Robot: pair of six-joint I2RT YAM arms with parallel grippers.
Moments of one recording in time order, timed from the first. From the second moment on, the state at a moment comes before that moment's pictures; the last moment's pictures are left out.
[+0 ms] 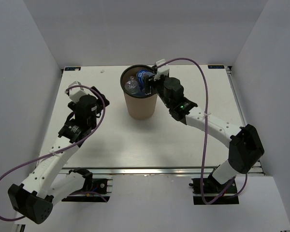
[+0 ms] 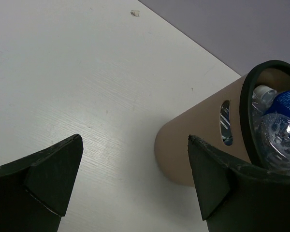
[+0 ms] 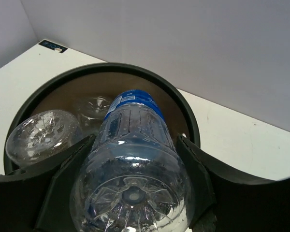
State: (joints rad) left arm -0.45 0.95 0.92 -0.36 -0.63 -0.69; right arm 0.78 1.55 1.22 0.35 0.27 -0.06
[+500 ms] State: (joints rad) left arm -0.45 0.93 0.92 -0.37 -0.60 -0.69; right arm 0.77 1.54 1.21 0.23 0.30 -0.02
